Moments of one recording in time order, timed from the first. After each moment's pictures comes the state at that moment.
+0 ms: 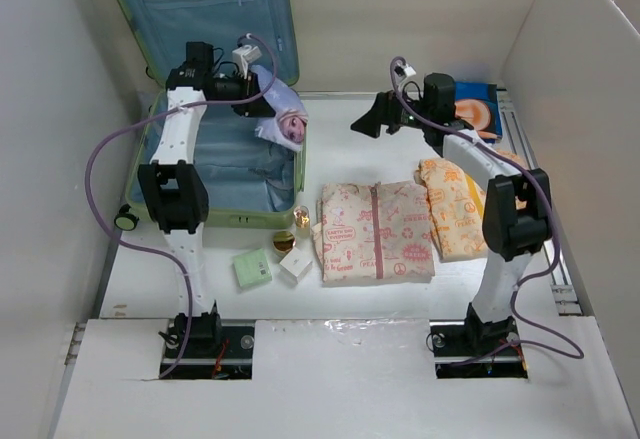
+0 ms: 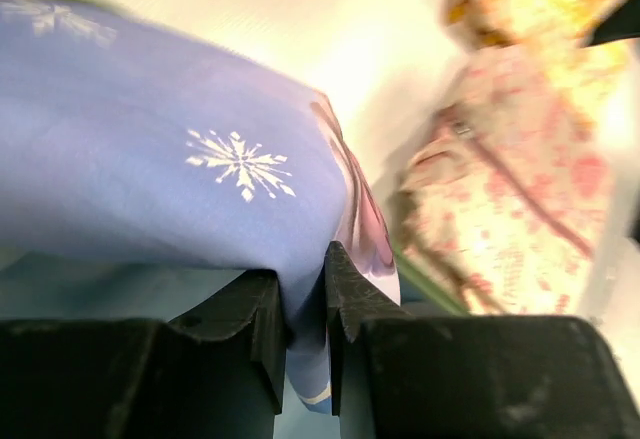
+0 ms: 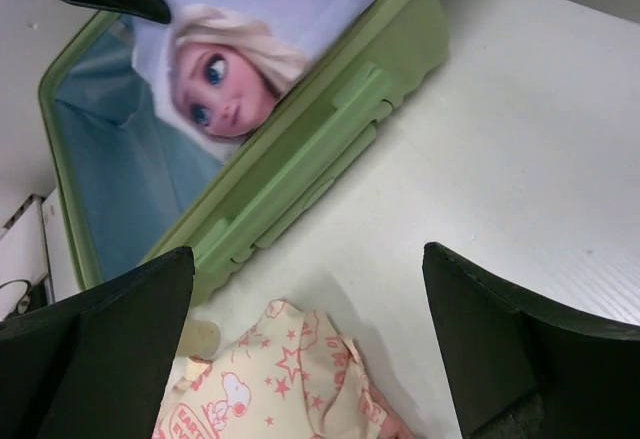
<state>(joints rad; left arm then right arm) -0.01 2.21 2.26 -0.96 0.94 0.34 0.23 1.91 1.51 0.11 -0.81 0.28</state>
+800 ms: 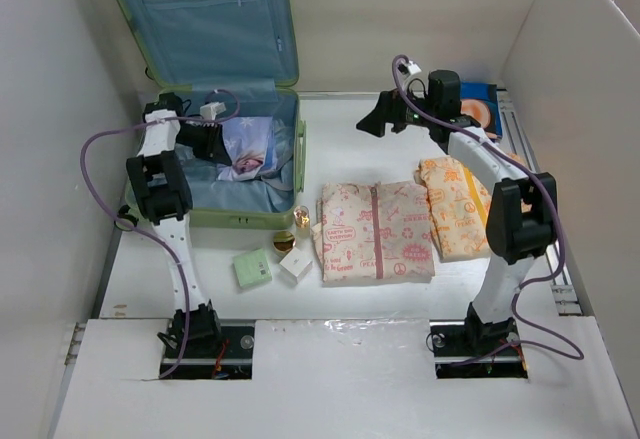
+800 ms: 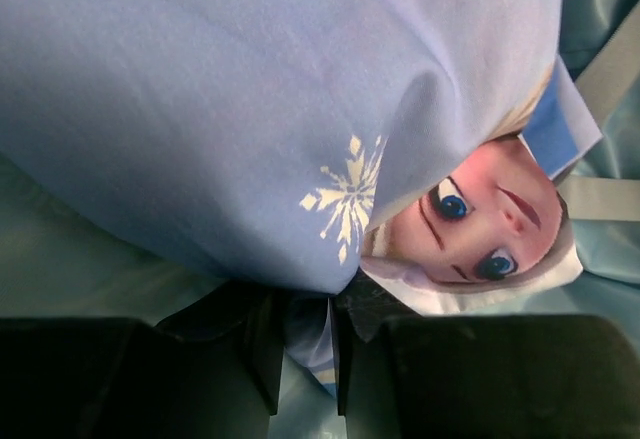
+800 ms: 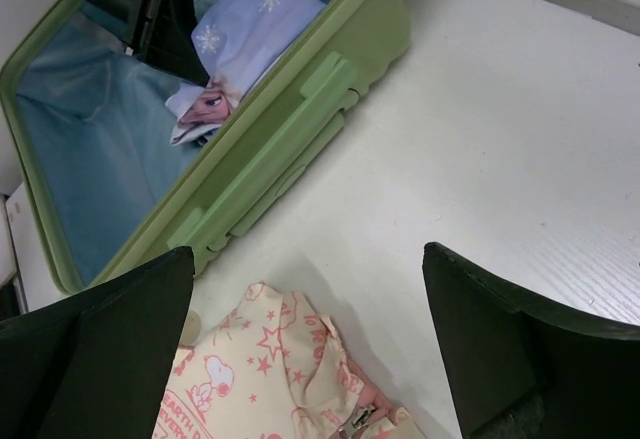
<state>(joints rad) 0.23 2.48 2.19 -1.15 0.79 0.55 0.21 1.88 1.53 -0.01 -0.76 0.20</state>
